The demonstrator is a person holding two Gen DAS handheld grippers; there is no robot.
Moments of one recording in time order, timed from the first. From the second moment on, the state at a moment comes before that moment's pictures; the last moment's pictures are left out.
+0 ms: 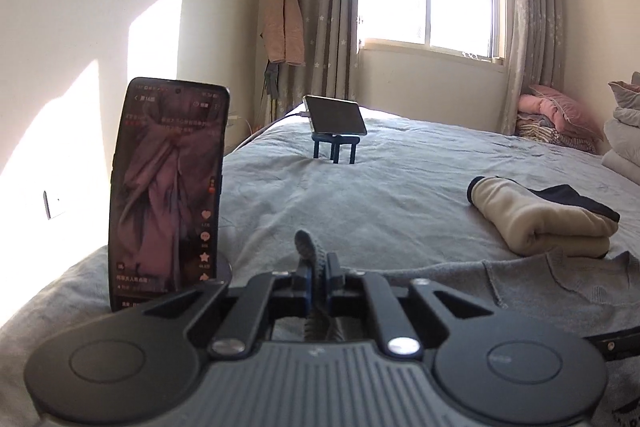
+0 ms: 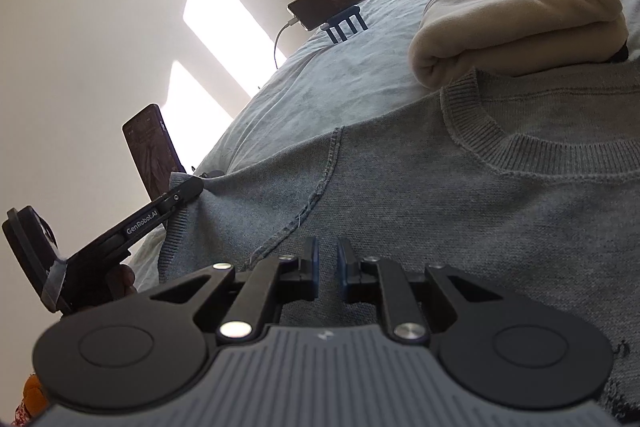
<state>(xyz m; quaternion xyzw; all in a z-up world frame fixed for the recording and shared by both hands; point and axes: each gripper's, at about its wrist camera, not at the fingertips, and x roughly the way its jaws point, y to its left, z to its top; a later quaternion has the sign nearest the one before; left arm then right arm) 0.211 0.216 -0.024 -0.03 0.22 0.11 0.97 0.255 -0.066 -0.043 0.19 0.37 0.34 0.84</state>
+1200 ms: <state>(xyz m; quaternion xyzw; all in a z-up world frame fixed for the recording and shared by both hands) 0.141 0.211 0.002 -0.11 0.33 0.07 0.93 0.250 -0.063 -0.034 0.17 0.36 0.35 0.85</state>
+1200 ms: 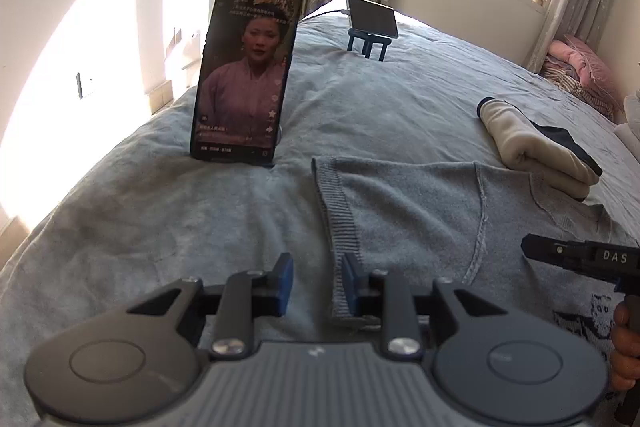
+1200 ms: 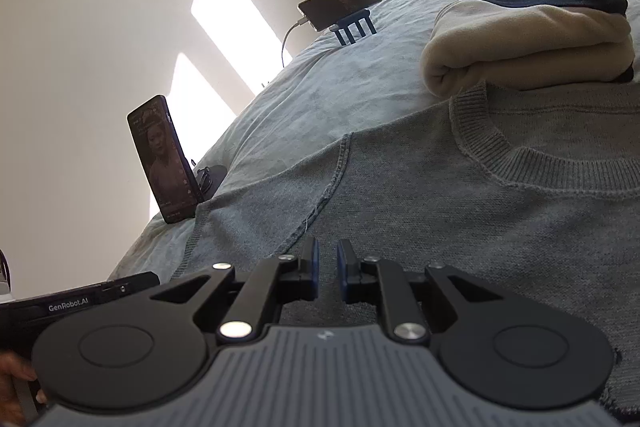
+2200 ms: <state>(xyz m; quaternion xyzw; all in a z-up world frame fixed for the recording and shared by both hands) 0.152 0.180 0.026 -0.02 0.35 0.07 0.93 0.243 -0.072 -0.016 0.13 0.35 0.31 0.88</state>
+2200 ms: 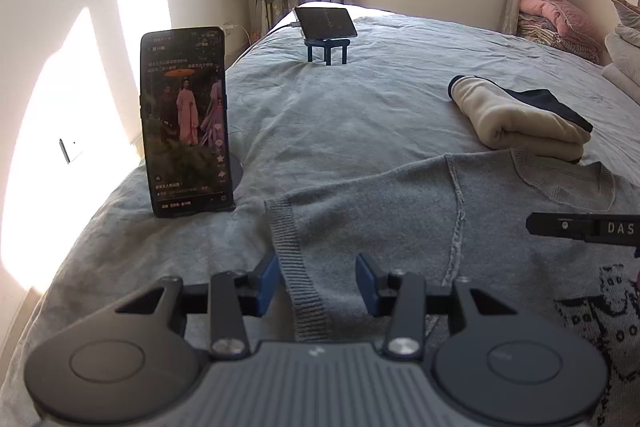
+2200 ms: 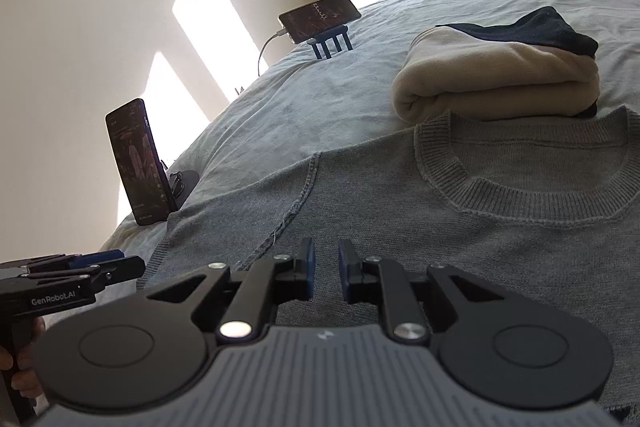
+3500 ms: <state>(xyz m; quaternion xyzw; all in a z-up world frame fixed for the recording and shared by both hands) 0.214 -0.086 -0.043 -0.07 0.30 -0.12 0.94 0.218 -0.296 -0.013 0.07 0.31 0.07 0.94</state>
